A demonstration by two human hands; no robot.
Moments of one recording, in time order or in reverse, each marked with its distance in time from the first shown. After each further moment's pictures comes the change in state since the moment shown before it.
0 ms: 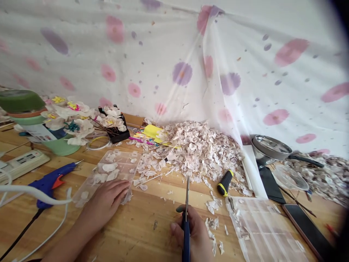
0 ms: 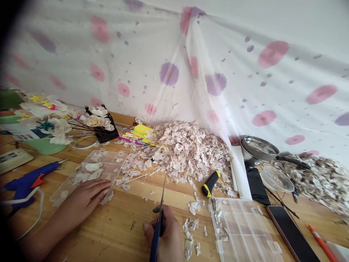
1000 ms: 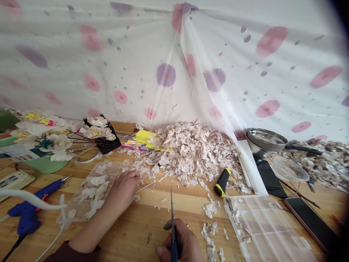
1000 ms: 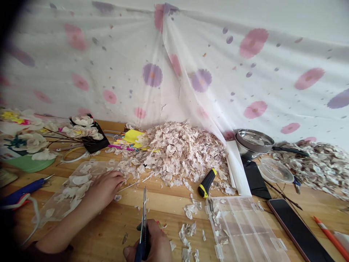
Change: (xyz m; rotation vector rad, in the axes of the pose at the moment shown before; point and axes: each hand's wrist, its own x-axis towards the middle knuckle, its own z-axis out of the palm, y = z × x) left_hand 0.080 0.050 0.011 0.140 -0.161 0.041; right_hand 0.002 0.021 -0.007 0.009 -0.148 0.010
